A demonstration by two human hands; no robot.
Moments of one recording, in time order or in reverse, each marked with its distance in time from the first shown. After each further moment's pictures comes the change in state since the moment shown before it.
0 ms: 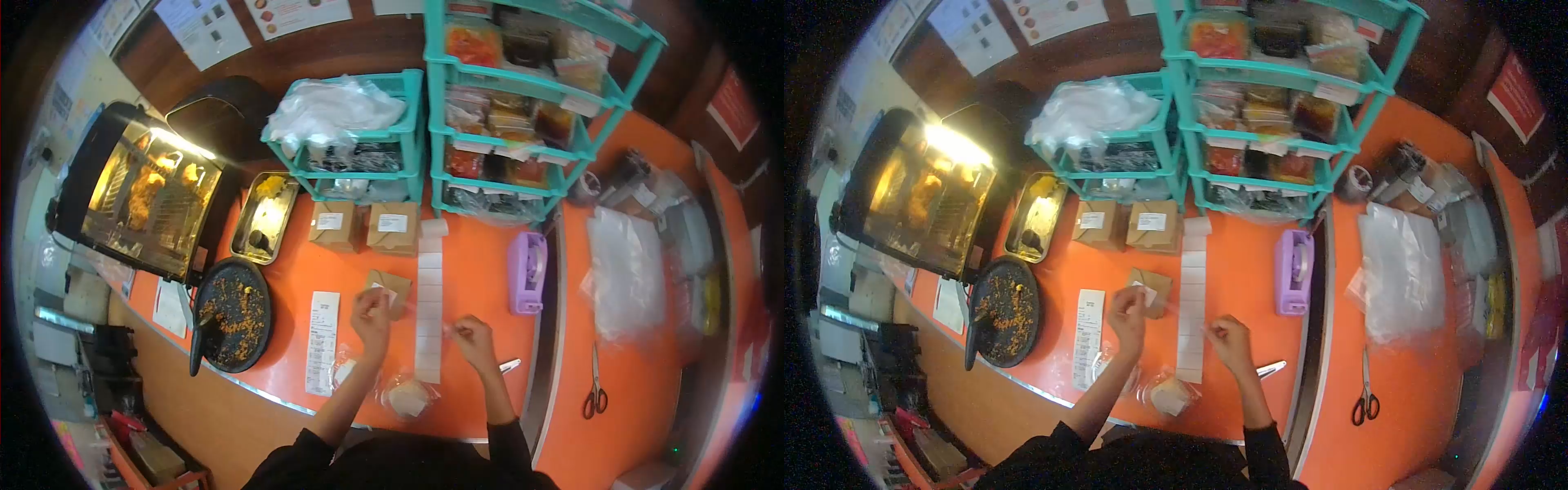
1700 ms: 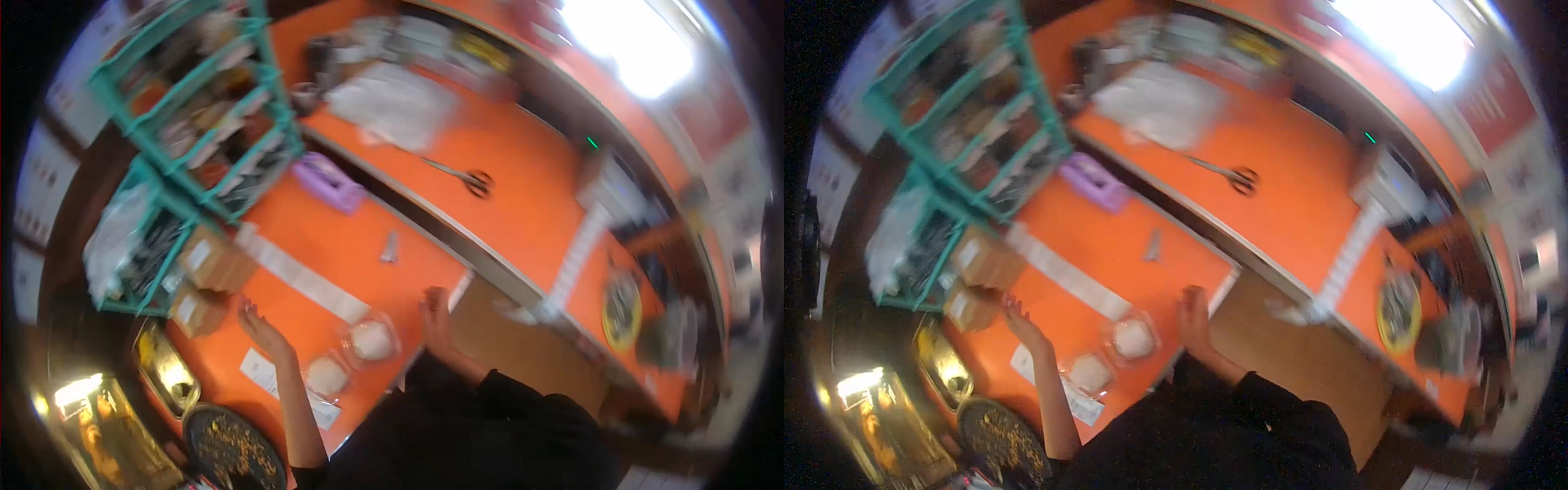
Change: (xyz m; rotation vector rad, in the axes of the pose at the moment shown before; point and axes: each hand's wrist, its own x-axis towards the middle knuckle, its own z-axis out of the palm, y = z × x) left_hand 0.022 0.025 -0.035 -0.092 -0.584 -0.190; right_hand -0.223 -0.002 0.104 -0.133 1.230 0.198
